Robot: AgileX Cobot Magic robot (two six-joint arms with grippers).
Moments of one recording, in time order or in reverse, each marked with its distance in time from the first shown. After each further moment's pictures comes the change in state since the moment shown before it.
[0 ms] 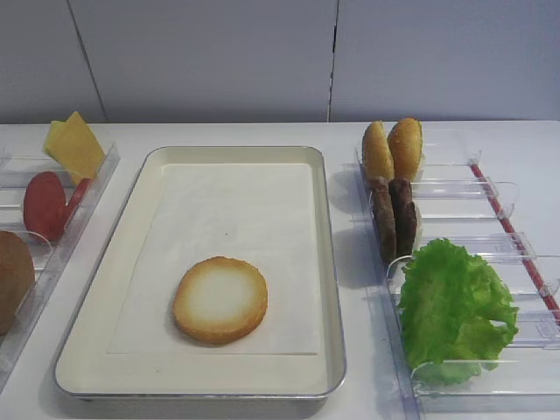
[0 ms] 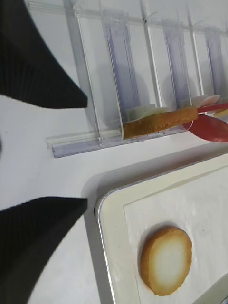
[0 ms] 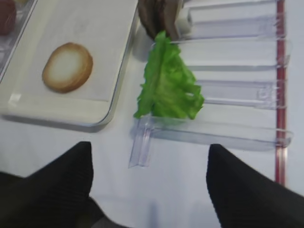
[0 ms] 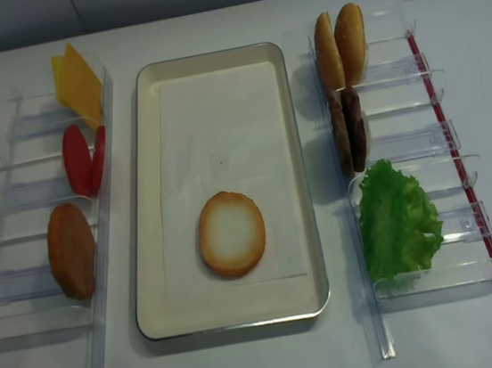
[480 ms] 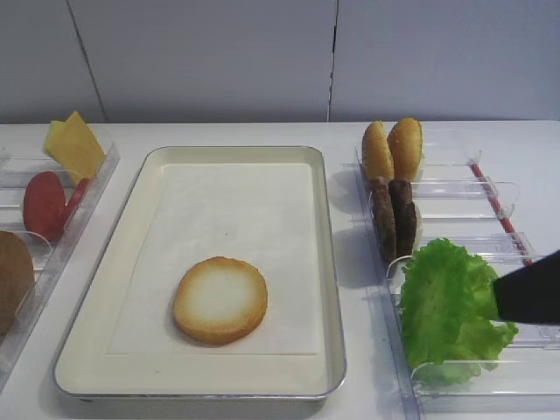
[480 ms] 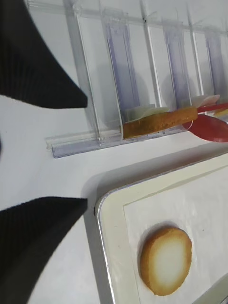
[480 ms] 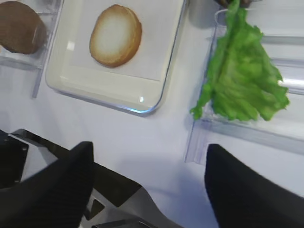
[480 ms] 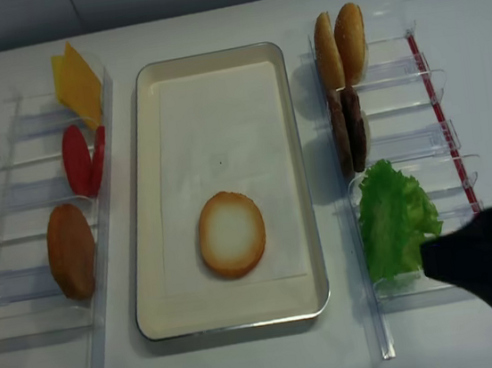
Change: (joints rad) left arm 0.000 0.000 0.000 0.000 0.000 0.000; right arm 0.000 0.366 -0.010 0.279 -0.048 -0.201
